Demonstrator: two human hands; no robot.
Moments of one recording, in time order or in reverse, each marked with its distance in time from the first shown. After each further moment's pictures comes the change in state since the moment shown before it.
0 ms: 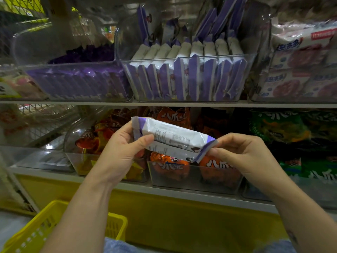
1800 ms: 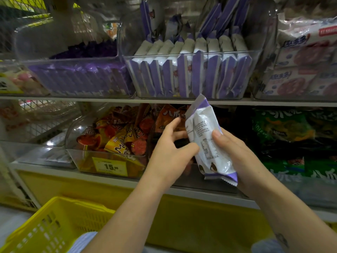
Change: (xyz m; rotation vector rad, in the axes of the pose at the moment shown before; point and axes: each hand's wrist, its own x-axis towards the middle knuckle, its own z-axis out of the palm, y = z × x) left_hand 0.001 -0.023 0.074 0.156 0.068 -0.217; right_hand 0.000 0.001 0.022 0.489 -0.185 0.173
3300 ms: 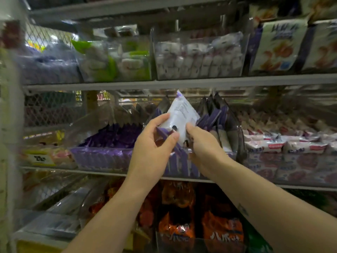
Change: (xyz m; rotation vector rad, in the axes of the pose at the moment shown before) left_hand 0.016 0.171 -0.046 0.167 0.230 0.594; right_hand 0.092 -0.159 0.086 0.021 0.250 -0.040
